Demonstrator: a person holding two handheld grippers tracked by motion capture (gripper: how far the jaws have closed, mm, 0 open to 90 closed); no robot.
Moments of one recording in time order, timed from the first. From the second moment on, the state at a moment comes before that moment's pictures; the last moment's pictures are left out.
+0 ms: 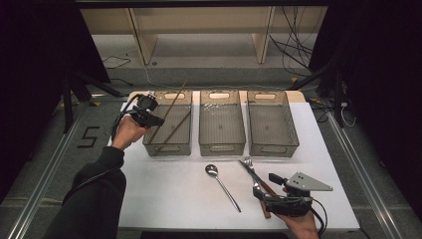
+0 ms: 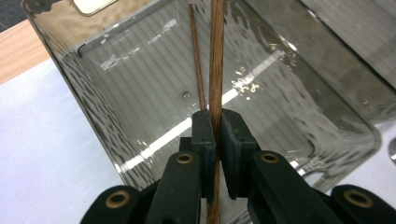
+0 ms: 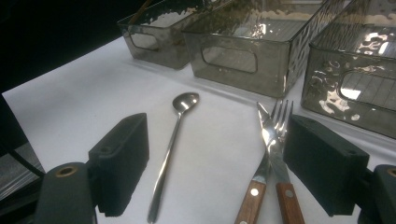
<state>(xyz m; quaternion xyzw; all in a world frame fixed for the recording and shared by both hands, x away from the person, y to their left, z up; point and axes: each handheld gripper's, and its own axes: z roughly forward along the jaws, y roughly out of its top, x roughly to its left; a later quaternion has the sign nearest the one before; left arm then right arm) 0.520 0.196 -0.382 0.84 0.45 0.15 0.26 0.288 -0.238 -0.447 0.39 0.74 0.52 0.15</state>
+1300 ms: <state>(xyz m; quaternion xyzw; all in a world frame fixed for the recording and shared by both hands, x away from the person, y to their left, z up) 0.501 0.189 -0.379 0.81 0.49 0.12 0.31 0.287 -0.237 -0.447 0.39 0.74 0.52 0.15</state>
